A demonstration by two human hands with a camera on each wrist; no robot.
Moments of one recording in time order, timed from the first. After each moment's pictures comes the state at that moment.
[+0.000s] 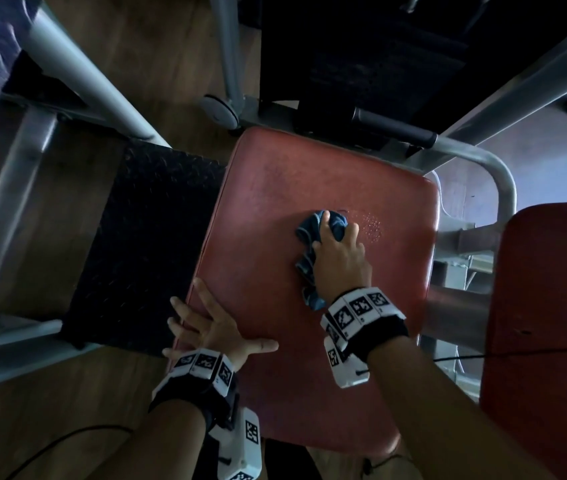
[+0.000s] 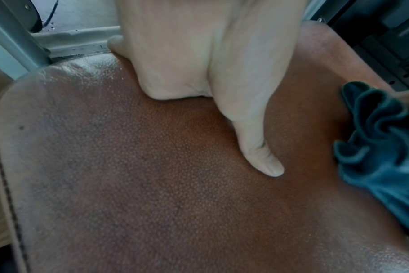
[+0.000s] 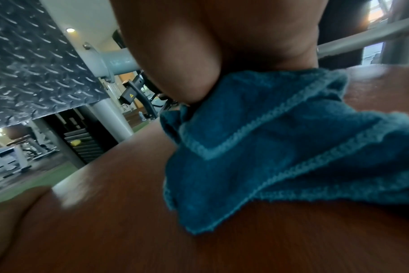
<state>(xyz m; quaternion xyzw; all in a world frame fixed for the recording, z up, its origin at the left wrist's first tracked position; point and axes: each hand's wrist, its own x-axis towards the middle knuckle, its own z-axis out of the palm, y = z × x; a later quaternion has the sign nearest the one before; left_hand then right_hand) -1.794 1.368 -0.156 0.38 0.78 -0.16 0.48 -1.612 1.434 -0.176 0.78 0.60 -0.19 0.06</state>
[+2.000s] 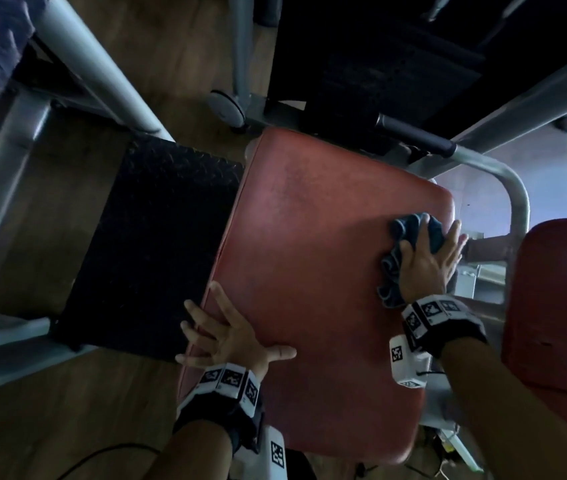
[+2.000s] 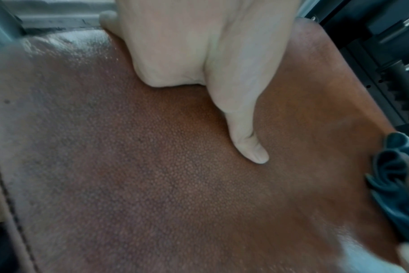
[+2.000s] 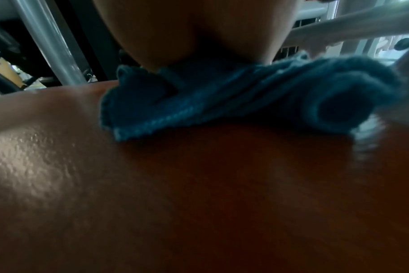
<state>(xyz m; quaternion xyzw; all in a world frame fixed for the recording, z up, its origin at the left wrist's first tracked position) -1.796 1.369 -0.159 0.37 0.78 -0.15 0.49 -1.509 1.427 -0.215 0.85 0.51 -0.10 -0.06</state>
